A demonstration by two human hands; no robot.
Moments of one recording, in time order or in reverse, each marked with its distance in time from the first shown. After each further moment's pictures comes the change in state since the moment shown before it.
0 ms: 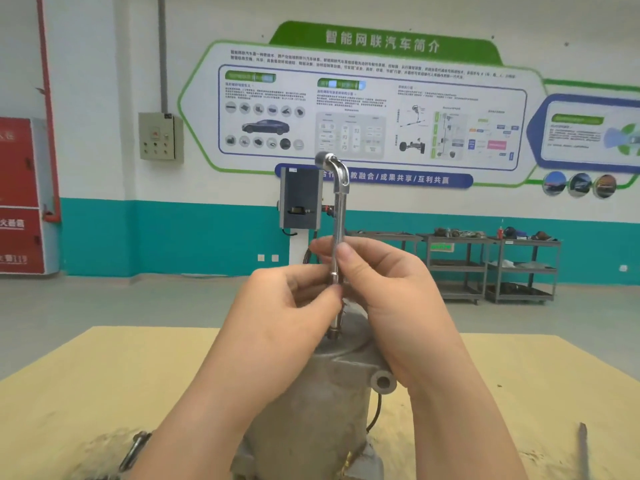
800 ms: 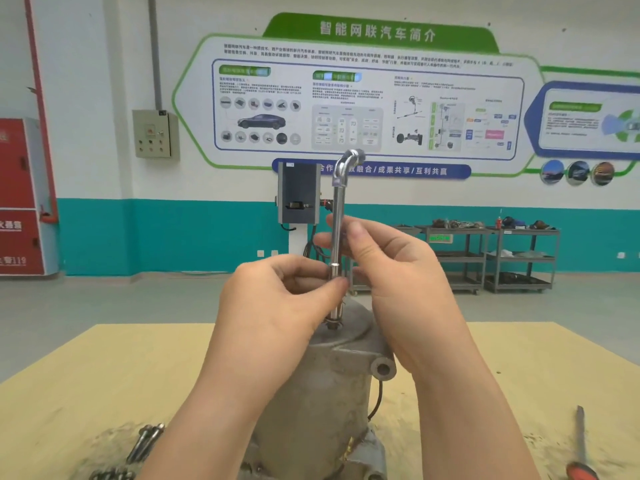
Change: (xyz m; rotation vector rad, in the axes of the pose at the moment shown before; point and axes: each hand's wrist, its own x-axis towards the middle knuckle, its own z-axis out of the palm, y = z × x) left_hand 0.002 -0.007 0.004 0.080 0.225 -0.019; right_hand 0.002 -0.004 -0.001 0.006 0.062 -0.076
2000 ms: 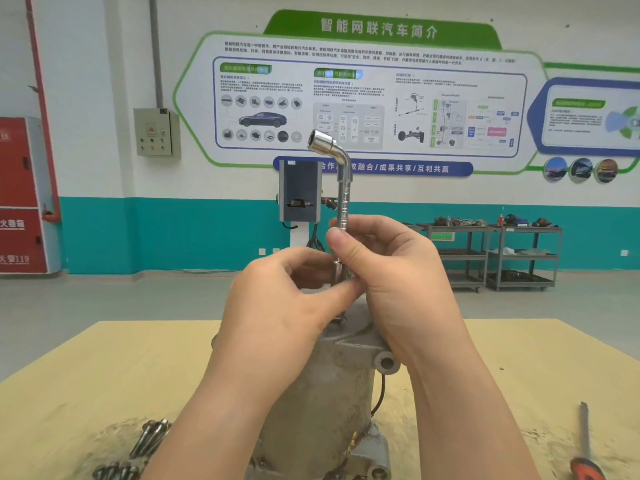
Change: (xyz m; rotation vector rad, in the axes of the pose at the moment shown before) left_hand -0.002 0.002 0.000 0.068 -0.028 0.022; right_hand 0.000 0.003 0.003 0.067 0.081 0.015
